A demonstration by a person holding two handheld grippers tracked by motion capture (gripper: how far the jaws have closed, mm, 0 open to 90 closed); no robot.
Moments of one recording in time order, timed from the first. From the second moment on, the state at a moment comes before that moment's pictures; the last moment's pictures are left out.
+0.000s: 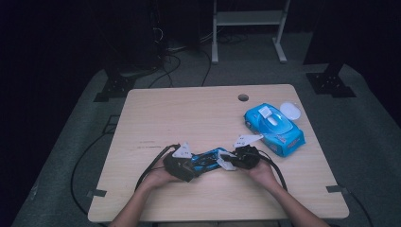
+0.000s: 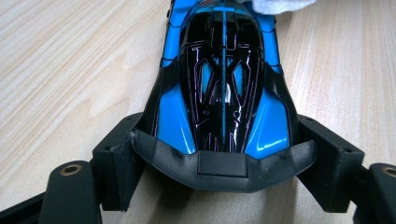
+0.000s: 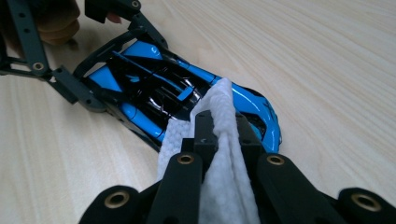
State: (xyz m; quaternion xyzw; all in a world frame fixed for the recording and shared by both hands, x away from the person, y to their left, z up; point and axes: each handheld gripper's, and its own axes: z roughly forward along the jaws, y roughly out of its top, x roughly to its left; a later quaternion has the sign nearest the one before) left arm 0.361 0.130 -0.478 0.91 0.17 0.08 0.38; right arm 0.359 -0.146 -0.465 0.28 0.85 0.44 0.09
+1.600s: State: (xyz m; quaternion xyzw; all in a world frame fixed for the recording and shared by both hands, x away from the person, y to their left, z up) left arm 0.371 0.152 -0.466 0.86 0.27 0.00 0.43; right arm 0.342 -0.148 -0.467 0.26 0.85 0.44 0.12
